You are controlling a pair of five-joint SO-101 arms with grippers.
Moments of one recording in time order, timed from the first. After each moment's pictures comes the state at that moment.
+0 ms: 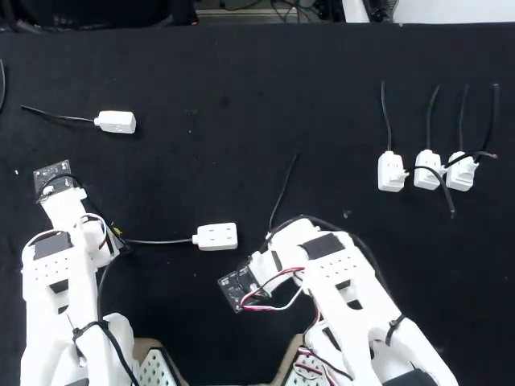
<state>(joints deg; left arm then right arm) -26.5 -44.0 68.8 50.9 -1.5 -20.0 -38.1 73.5 45.1 103.9</state>
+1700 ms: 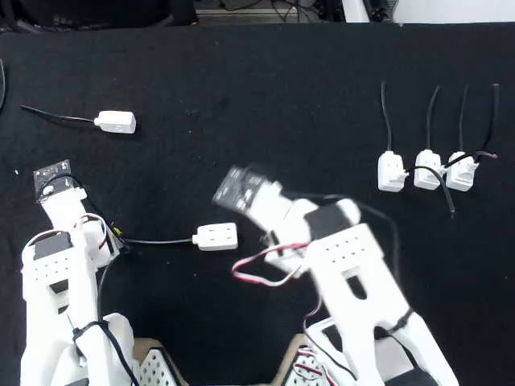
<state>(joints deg) -26.5 -44.1 68.8 50.9 -1.5 -20.7 -38.0 49.8 76.0 37.3</state>
